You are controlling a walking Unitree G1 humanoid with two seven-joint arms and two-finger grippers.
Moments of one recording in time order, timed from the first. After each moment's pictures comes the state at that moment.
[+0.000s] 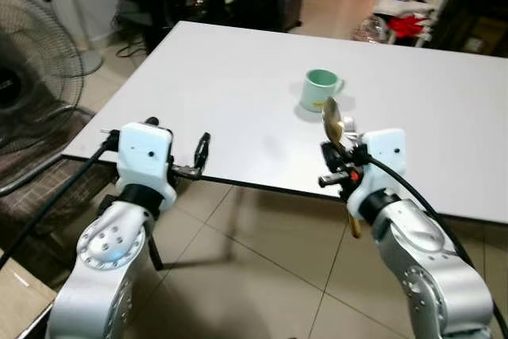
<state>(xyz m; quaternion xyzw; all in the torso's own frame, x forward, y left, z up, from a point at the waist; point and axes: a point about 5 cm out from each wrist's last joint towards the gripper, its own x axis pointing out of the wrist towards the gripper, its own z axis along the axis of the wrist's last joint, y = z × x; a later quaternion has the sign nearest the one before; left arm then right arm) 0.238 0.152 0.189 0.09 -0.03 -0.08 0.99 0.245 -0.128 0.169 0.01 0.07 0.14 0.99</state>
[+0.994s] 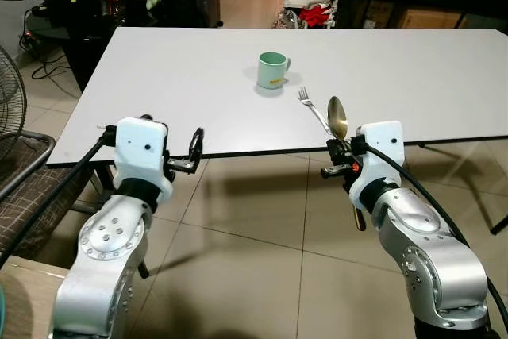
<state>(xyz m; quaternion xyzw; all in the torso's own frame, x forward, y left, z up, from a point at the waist) 0.245 0.163 0.187 0.09 -0.02 -0.05 0.99 0.263 -0.134 0.169 -0.01 0.10 0.12 0.99</state>
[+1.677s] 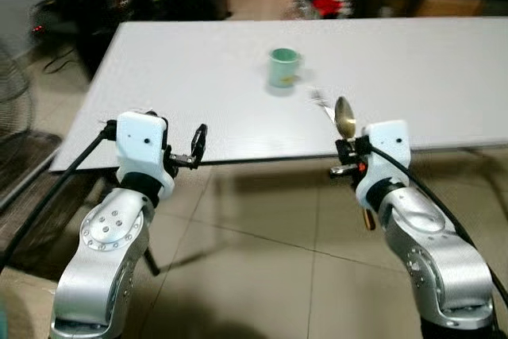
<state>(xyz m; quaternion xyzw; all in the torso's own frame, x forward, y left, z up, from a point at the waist) 0.253 0.160 0.189 0.07 -0.02 -0.07 0.99 0.264 -0.139 0.169 -0.03 0.10 0.10 0.99</state>
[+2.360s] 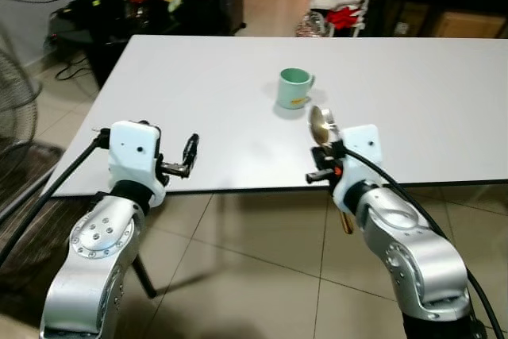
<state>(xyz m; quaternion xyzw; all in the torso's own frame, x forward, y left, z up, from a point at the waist) 0.248 0.167 0.181 0.08 0.00 -0.08 0.99 0.270 -0.117 0.160 -0.02 0.12 0.15 0.98</state>
